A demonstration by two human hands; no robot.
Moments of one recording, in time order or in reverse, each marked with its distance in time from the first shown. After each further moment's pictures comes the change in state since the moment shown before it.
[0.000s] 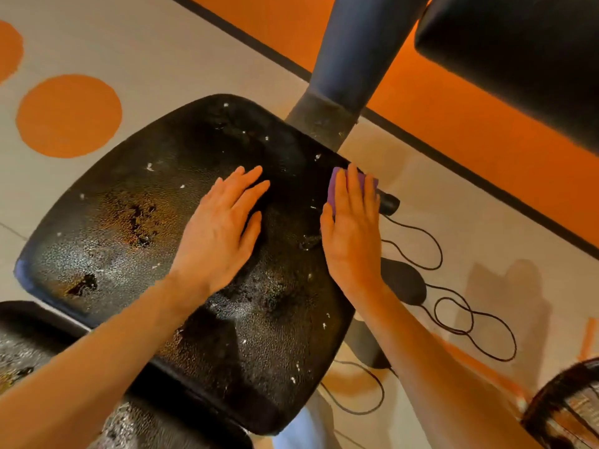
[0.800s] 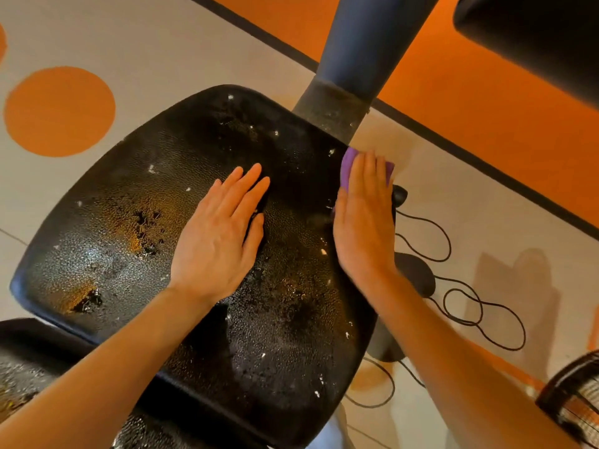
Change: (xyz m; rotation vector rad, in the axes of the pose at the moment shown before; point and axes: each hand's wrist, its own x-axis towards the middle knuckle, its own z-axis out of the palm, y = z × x) left_hand -0.004 -0.019 0.003 0.079 -0.034 0.003; right_hand 0.016 -0.019 0.002 -0.134 -0.062 0.077
